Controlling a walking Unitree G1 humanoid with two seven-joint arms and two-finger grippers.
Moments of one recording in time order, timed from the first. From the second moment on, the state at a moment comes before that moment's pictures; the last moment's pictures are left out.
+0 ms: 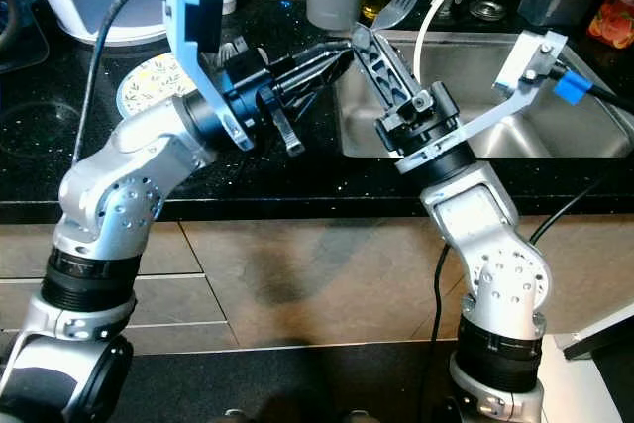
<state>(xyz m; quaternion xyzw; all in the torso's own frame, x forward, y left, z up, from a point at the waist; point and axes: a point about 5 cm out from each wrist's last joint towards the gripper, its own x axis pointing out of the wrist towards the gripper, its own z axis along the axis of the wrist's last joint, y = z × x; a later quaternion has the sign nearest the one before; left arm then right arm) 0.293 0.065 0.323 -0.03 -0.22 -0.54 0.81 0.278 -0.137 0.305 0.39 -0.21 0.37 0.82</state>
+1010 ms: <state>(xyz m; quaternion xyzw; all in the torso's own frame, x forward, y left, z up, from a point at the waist) 0.309 0.105 0.343 -0.05 -0.25 -0.44 0.86 0.361 -0.195 0.286 0.22 -0.22 0.01 0.95</state>
